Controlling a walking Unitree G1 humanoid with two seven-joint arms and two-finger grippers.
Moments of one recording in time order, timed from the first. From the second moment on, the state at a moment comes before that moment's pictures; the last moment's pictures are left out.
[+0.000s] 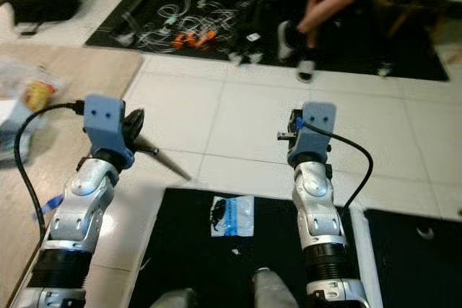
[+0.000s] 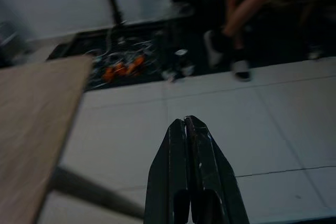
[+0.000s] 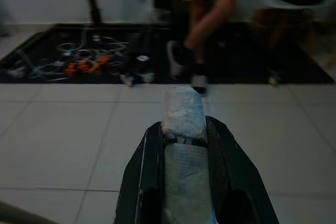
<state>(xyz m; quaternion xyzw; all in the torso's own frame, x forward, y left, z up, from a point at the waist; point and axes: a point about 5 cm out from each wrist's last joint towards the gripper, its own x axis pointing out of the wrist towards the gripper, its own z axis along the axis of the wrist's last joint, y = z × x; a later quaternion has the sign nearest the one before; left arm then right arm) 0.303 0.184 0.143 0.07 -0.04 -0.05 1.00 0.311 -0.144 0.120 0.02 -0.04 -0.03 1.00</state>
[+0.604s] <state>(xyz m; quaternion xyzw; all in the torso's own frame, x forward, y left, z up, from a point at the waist) 0.314 0.184 0.145 0.08 -0.03 -0.04 1.00 0.304 -0.146 0.103 0.03 -0.02 -0.05 1.00</state>
